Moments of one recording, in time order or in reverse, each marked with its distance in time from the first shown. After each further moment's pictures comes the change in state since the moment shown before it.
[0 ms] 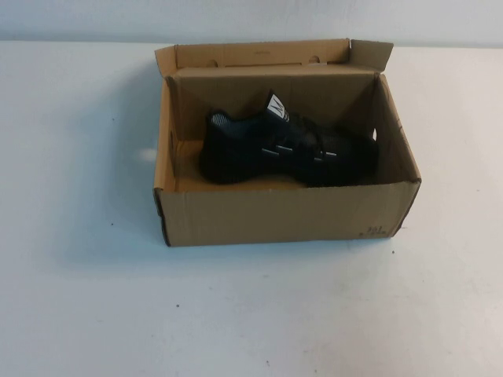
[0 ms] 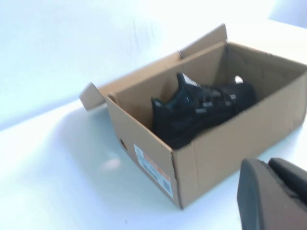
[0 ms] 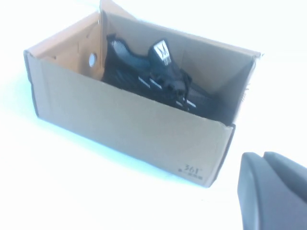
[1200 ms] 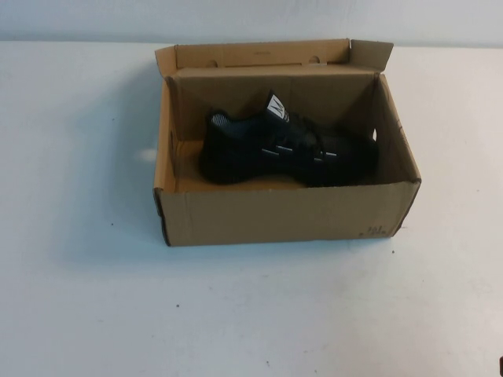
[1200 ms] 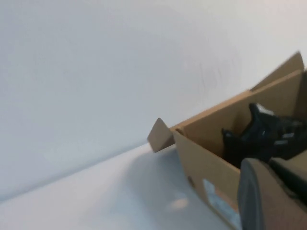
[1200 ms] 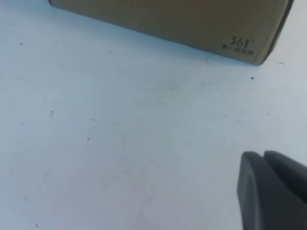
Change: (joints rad) right arm 0.000 -0.063 0.265 0.099 0.045 0.000; left arm 0.000 -0.088 0.375 0.192 -0.548 -0.051
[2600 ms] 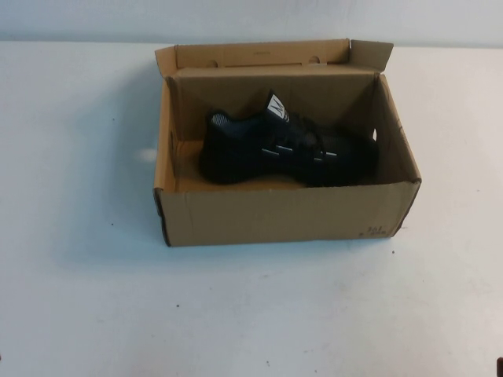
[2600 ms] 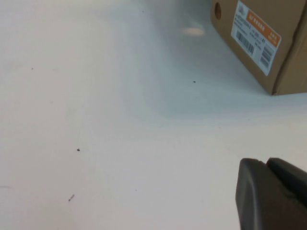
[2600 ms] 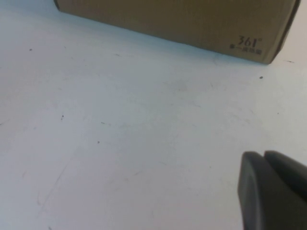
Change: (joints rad) right arm -0.002 0.000 0.000 0.037 0.002 0.000; left arm 0.139 -0.159 0.253 0.093 0.281 -0.431
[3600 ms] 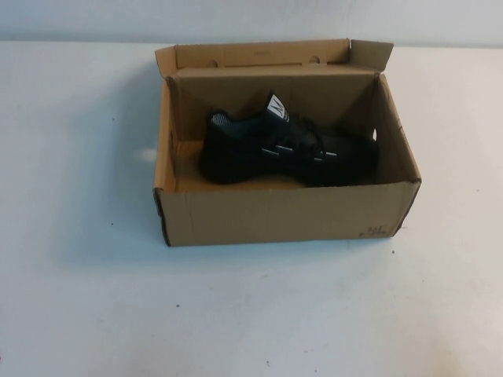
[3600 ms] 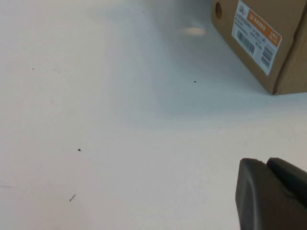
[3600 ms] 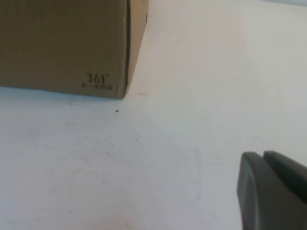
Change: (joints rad) right arm -0.297 -0.252 0.230 -0.171 -0.213 0.082; left arm 0.000 0.000 0.000 0.003 0.001 -0.002
